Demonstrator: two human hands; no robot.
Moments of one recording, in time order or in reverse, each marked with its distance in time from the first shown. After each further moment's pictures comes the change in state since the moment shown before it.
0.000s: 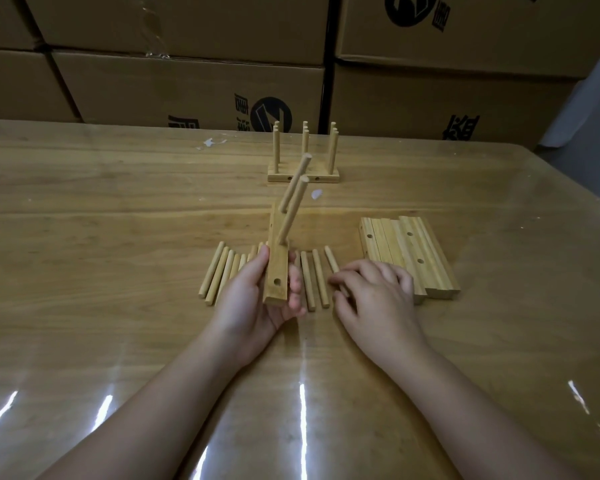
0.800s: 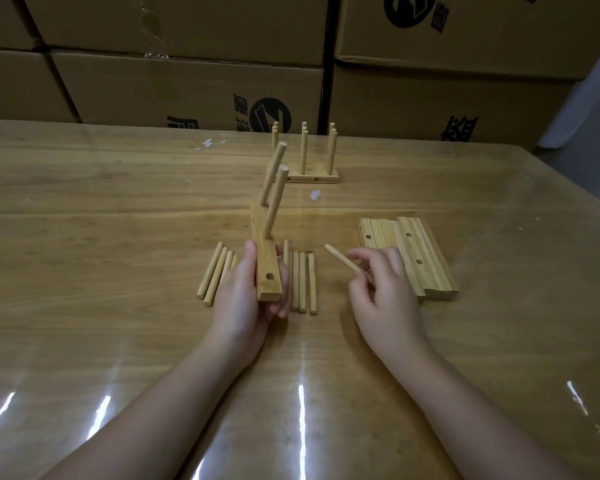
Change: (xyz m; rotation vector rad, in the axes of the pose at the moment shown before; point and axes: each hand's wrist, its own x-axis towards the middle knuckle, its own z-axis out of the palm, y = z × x) left_hand 0.001 -0.005 0.001 0.178 0.088 0.285; right_hand 0.001 -0.003 -0.009 0.483 0.187 0.113
